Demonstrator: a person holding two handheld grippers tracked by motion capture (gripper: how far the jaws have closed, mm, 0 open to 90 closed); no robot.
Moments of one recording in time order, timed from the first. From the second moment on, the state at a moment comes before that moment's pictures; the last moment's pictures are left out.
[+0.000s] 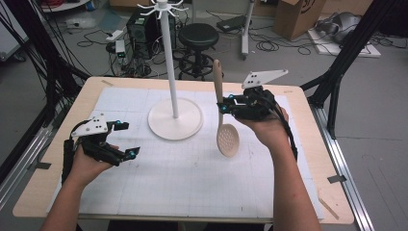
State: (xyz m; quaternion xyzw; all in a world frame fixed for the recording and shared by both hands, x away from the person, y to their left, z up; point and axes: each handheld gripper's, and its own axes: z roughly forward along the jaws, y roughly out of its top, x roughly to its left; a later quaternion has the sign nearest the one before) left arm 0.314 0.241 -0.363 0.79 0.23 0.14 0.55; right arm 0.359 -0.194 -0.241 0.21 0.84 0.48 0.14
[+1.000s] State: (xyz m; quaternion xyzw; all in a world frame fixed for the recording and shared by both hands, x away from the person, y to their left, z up) left arm 0.312 0.238 -0.360 0.79 0.23 0.15 0.55; right arm 0.412 -0.172 -0.180 0.21 0.85 0.47 0.14
